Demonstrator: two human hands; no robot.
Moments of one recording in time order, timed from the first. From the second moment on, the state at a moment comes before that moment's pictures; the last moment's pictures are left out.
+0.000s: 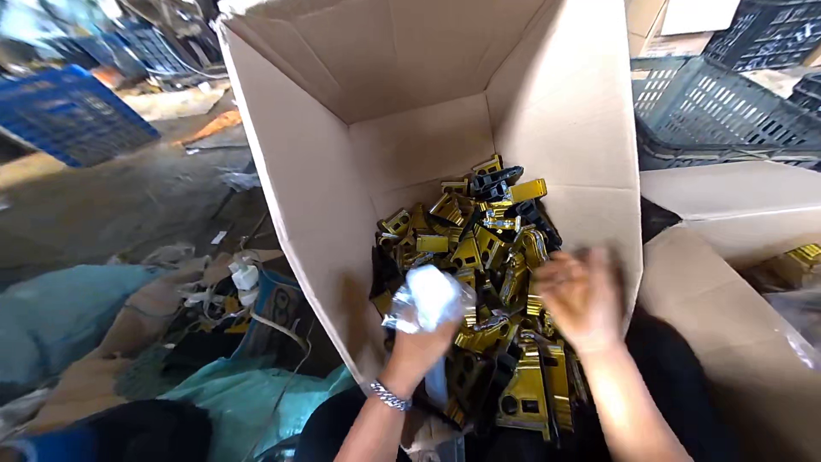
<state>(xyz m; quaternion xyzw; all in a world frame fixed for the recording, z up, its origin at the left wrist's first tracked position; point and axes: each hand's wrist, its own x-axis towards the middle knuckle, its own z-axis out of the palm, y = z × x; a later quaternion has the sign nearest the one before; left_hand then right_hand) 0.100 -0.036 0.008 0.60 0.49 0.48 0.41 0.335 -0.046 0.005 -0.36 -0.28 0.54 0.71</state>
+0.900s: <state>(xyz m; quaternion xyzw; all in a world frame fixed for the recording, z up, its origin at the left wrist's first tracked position) 0.096 -0.012 0.000 0.69 0.52 0.45 0.23 0.311 -0.060 0.000 -0.47 -0.49 0.59 0.43</state>
